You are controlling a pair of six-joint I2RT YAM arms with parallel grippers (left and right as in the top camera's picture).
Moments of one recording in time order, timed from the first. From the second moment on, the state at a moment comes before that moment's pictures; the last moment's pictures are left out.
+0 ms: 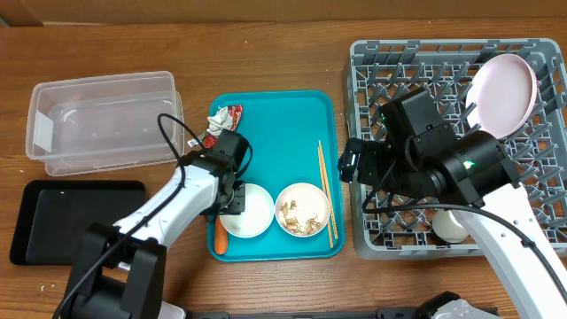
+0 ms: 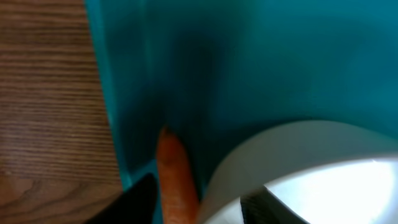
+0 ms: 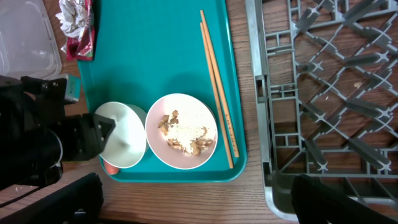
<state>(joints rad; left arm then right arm) -0.36 1.64 0.91 -0.80 -0.09 -0.39 0.47 1.33 1.47 -1.32 -0.11 0.66</state>
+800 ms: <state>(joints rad) -0.30 1.56 1.16 -1.04 0.03 -0.29 0.47 1.33 1.47 -1.31 -0.10 0.64</state>
